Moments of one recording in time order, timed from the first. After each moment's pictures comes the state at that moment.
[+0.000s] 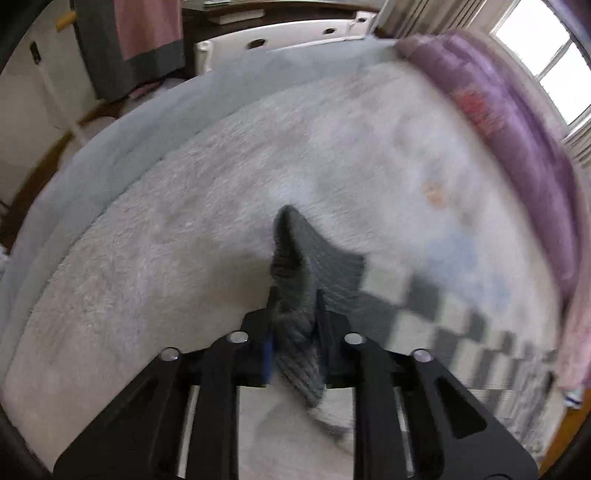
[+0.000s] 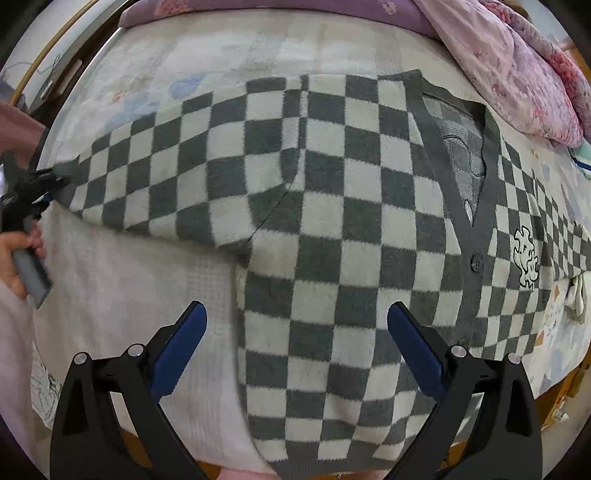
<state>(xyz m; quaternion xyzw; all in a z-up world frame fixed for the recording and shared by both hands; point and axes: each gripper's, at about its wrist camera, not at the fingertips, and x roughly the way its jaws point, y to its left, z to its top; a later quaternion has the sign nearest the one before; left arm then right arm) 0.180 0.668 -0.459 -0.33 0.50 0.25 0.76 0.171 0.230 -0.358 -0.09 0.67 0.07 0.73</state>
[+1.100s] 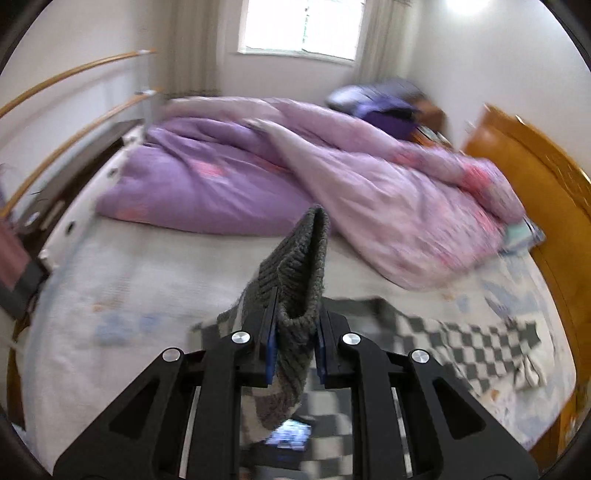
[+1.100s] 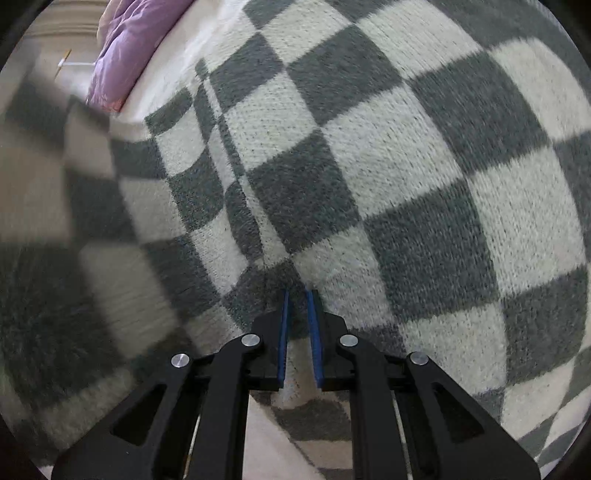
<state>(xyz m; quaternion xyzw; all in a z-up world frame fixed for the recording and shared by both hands) 0.295 0.153 -0.165 -0.07 0.41 -0.03 0.91 0.257 0.163 -0.497 0.31 0.69 0.12 0.64</state>
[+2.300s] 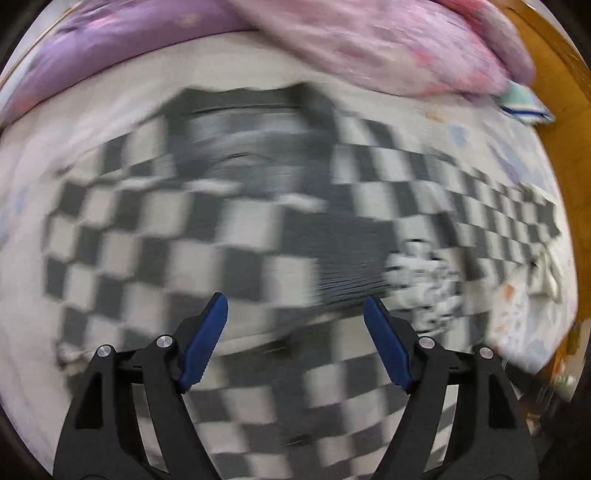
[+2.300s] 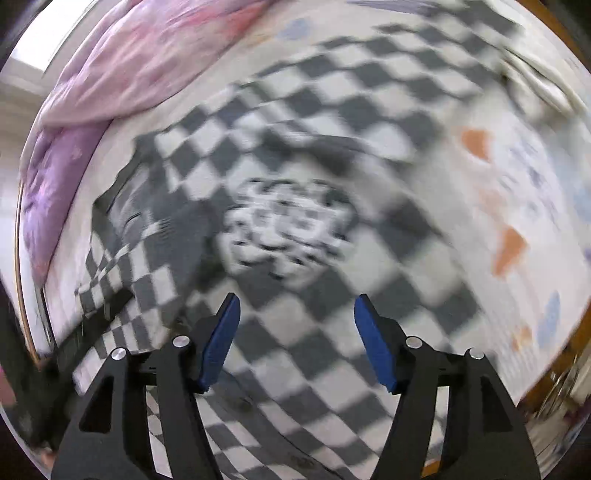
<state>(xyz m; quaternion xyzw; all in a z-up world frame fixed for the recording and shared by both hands) 0.272 0.021 -0.399 -0.06 0.63 -0.06 0.77 0.225 -0.208 -0.388 0.26 0.63 -0.11 0.72</state>
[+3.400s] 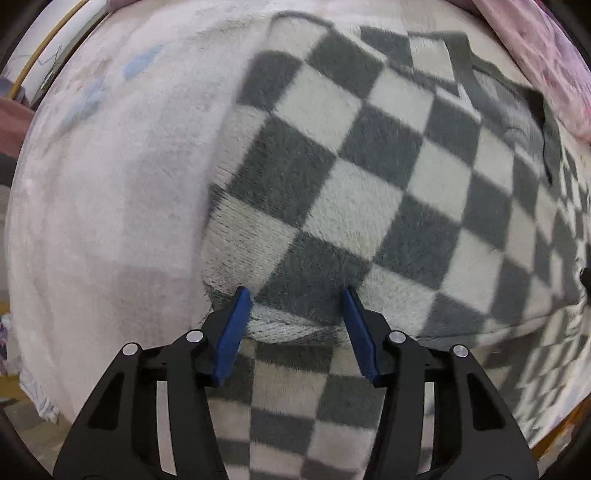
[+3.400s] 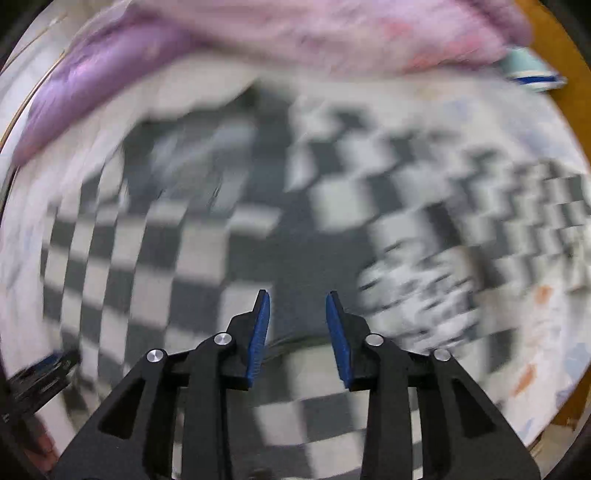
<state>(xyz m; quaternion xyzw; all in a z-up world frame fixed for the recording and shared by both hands) 0.237 0.204 -0.466 -0.07 0.68 0.09 0.73 0.282 -0.093 -0.421 0.03 0.63 -0.02 0.77</state>
